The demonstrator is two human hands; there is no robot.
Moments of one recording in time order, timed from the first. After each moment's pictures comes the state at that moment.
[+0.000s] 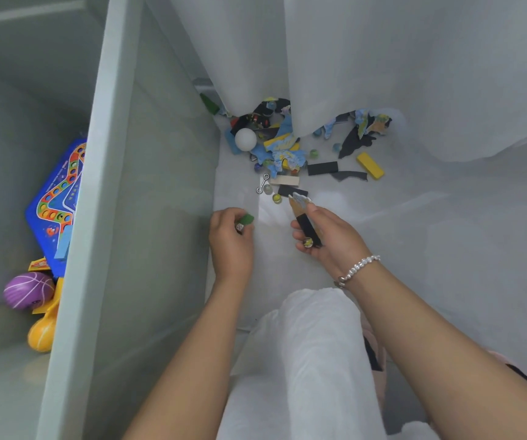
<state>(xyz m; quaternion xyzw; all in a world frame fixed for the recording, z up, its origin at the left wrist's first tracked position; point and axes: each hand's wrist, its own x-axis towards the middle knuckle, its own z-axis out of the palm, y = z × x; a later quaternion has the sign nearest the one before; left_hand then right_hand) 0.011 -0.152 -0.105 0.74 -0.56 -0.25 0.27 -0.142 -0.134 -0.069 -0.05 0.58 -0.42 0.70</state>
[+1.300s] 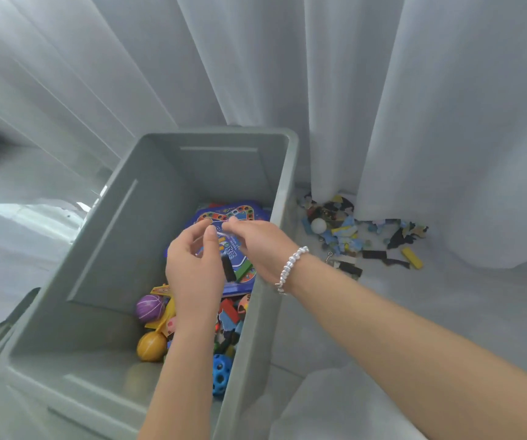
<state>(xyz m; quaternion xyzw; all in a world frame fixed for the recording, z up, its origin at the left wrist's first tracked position) 0.106 -0.141 0.157 0.75 -0.42 -0.22 0.46 0.021 -0.185 0.151 -0.34 0.50 -0.30 0.74</state>
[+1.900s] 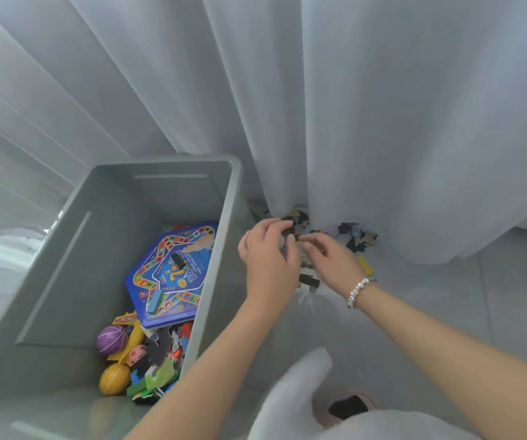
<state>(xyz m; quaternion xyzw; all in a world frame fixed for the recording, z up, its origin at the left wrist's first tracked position) -0.035 -0.174 0.116 0.64 -0.68 -0.17 0.32 -0.151 -0.174 0.098 -0.52 0.65 -0.29 0.47</state>
